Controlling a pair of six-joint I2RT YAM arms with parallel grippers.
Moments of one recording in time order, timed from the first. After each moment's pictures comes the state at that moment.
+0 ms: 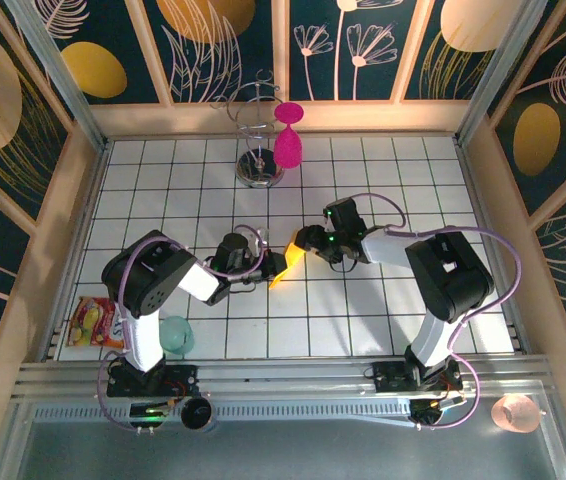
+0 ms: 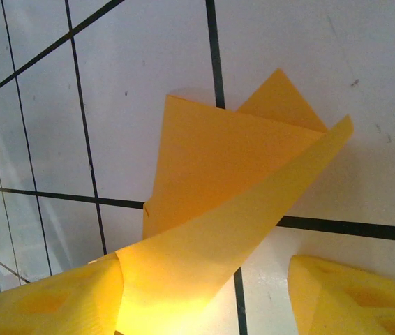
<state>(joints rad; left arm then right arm) -0.65 1.92 0.57 0.88 0.48 -1.00 0.53 1.75 0.85 0.01 -0.36 0.81</state>
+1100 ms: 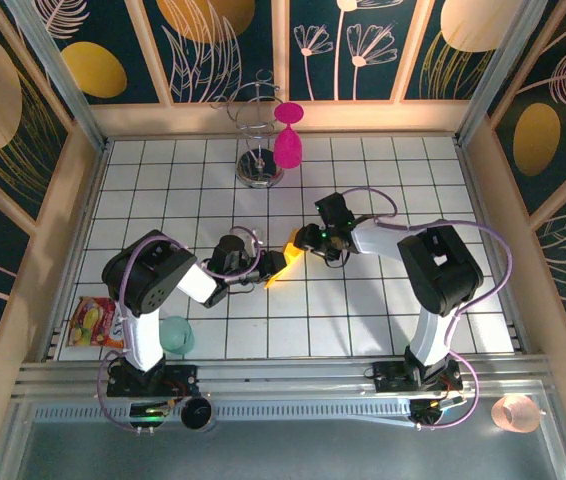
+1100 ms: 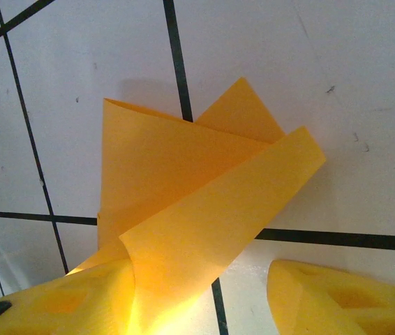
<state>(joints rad) -0.63 1.92 0.53 0.94 0.48 -1.07 0.56 1.83 1.00 -0.21 -0.25 0.80</state>
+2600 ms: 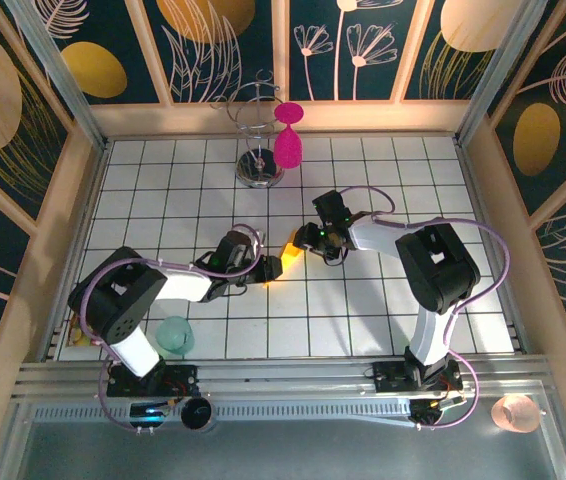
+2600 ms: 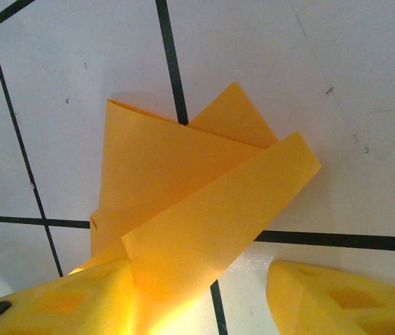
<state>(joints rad) -0.68 1.69 0.59 0.40 0.29 -0.75 0.57 1.86 1.04 -0.26 -0.24 0.80</state>
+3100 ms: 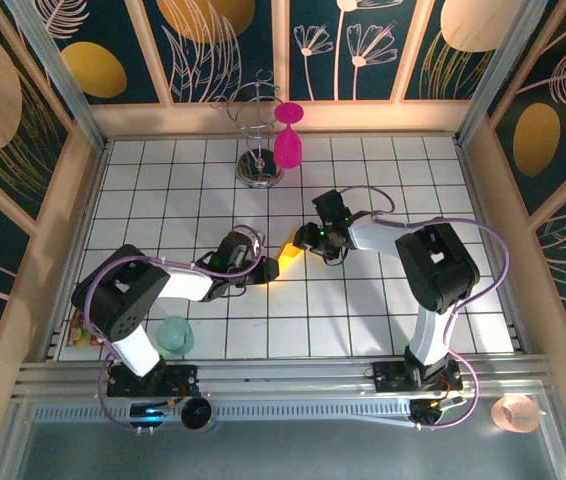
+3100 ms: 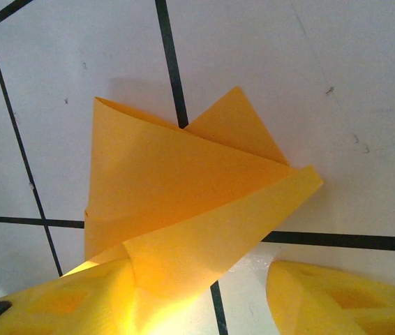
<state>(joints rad) -0.68 1.71 0.59 0.39 0.27 -0.73 0.57 1.86 1.05 -0.27 -0.24 0.80</state>
